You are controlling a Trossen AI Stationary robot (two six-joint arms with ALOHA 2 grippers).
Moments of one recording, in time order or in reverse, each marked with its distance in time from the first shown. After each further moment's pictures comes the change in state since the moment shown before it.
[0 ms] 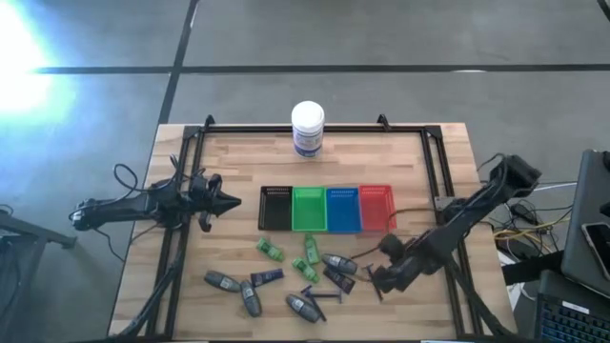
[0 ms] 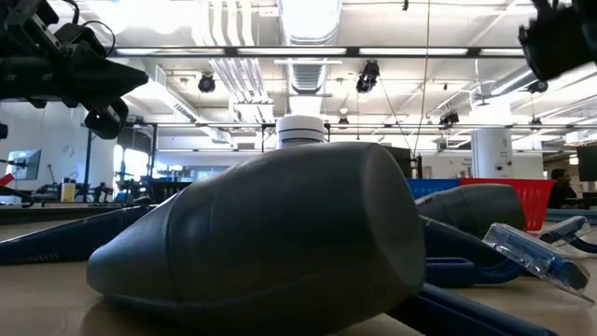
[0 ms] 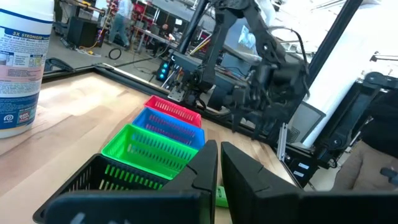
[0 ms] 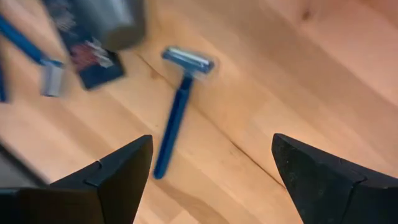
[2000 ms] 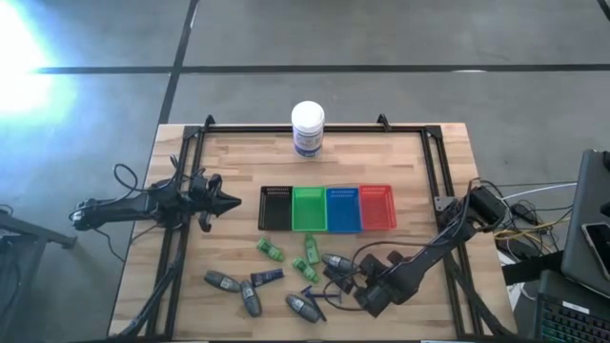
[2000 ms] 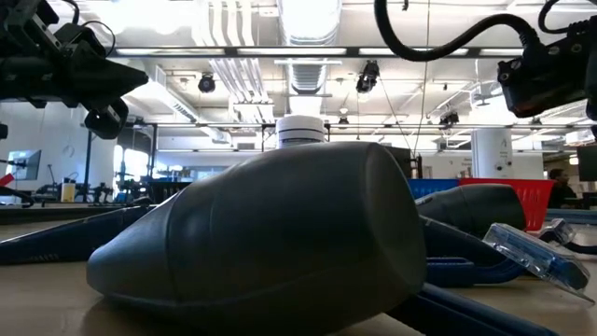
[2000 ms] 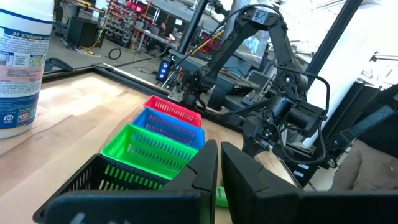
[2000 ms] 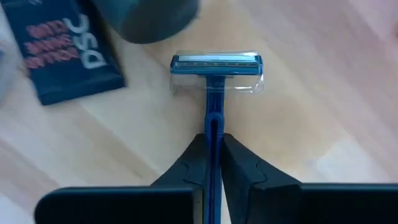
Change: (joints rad) left arm 0.000 0.000 0.000 0.000 0.000 0.000; right arm 0.020 0.402 0.260 -0.082 0.084 -0.095
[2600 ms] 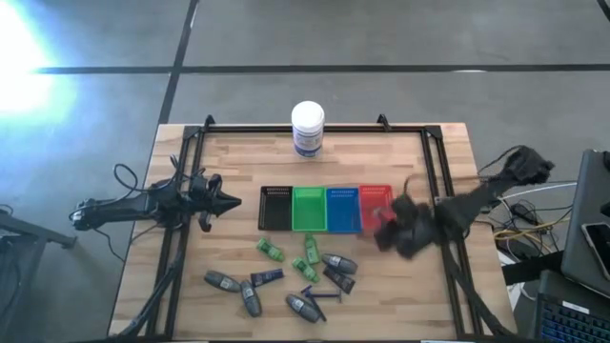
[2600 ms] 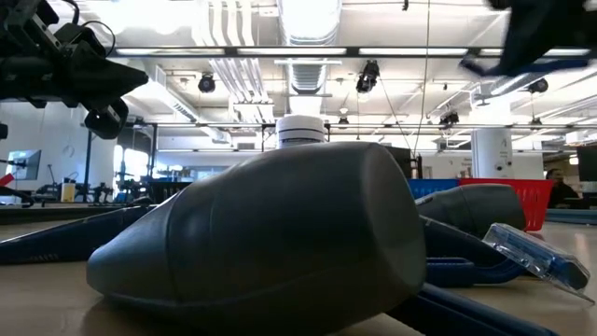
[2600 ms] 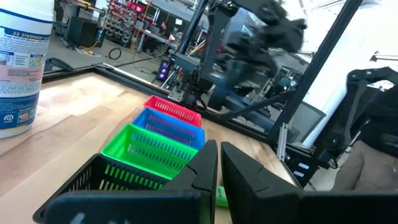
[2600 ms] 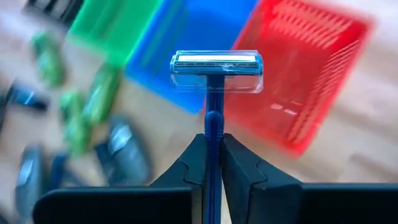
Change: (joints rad) left arm 0.000 0.000 0.000 0.000 0.000 0.000; right arm -0.198 -0.648 -0.093 -0.306 0.279 0.047
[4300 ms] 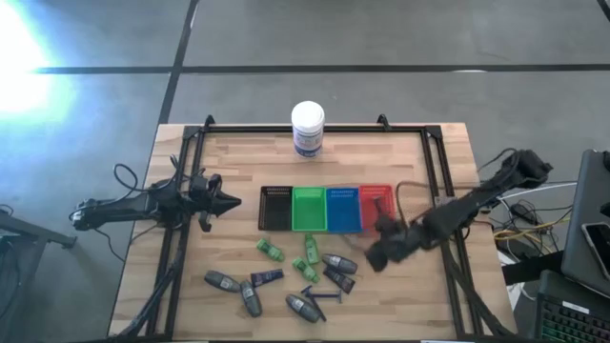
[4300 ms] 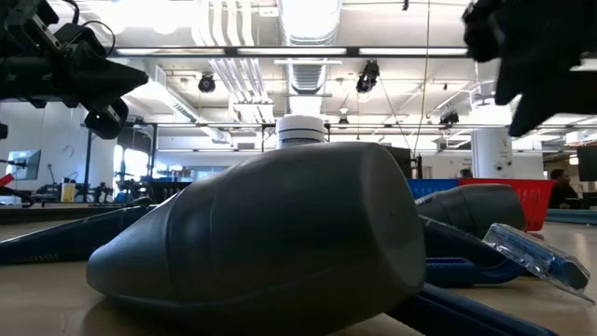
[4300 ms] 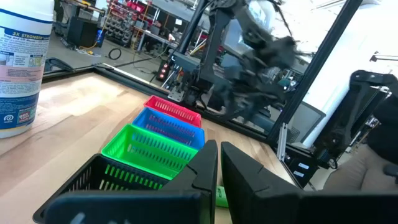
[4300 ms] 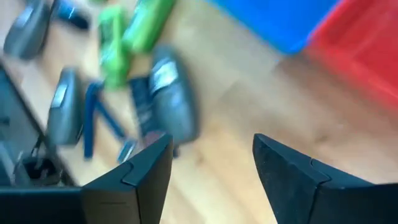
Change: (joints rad) left arm 0.000 0.000 0.000 0.000 0.000 0.000; right arm 0.022 0.075 -0.230 0.554 -0.228 -0.205
